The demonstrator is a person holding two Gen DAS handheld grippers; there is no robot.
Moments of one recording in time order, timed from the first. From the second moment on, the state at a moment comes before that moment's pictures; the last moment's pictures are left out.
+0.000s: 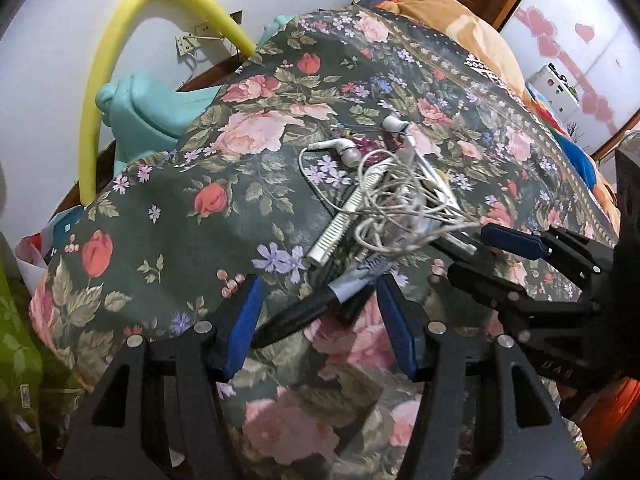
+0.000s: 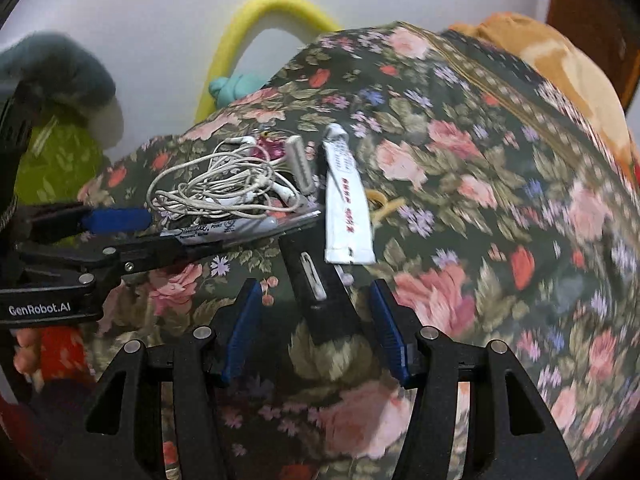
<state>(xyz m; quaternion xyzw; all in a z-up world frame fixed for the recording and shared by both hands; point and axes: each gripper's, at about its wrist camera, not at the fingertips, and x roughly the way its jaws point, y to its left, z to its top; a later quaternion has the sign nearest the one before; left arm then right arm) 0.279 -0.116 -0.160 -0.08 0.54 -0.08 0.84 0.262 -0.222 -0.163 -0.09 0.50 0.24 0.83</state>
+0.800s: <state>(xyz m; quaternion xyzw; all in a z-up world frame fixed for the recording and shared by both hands) 0.241 -0.147 -0.151 -0.05 0.56 -0.13 0.82 0.233 -0.253 -0.156 -0.04 0.50 0.22 0.83</state>
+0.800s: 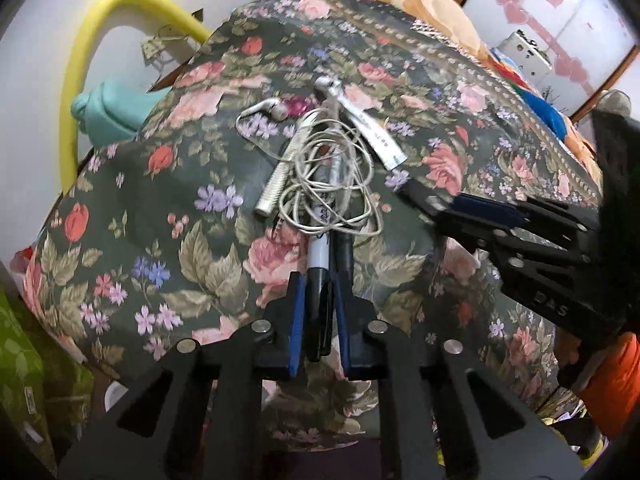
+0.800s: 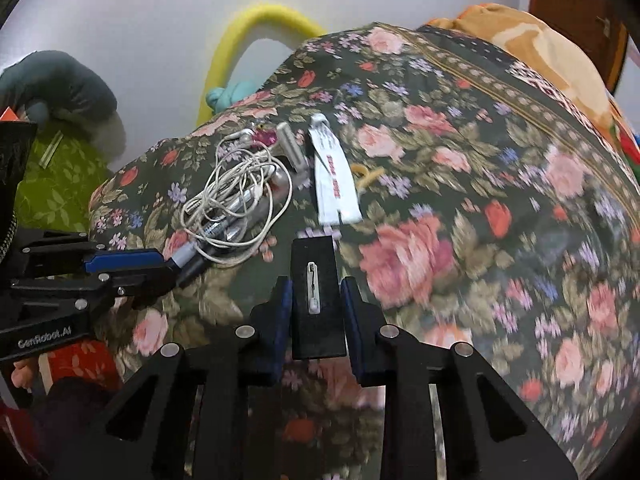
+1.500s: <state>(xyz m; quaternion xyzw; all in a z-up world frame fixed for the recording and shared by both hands) 0.253 -0.154 -0.155 -0.07 0.56 -0.11 0.82 0.226 -0.271 -0.162 0.03 0.51 0.18 0.84</state>
